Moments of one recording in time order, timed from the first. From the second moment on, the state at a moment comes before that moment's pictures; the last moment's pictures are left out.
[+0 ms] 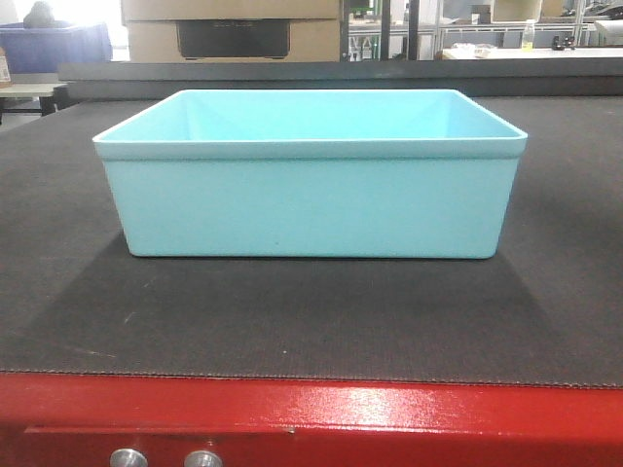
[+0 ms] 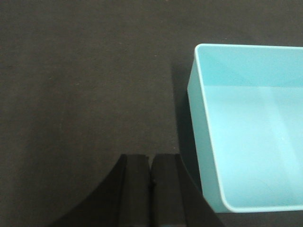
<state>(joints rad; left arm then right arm) -0.12 1.18 -1.17 0.07 0.71 -0.13 0.15 1.39 -1.37 -0.12 0.81 0.17</state>
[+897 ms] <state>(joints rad) -0.11 0.25 -0.53 0.07 0.35 -0.13 0.15 0.45 -0.52 -0.15 0.20 0.17</state>
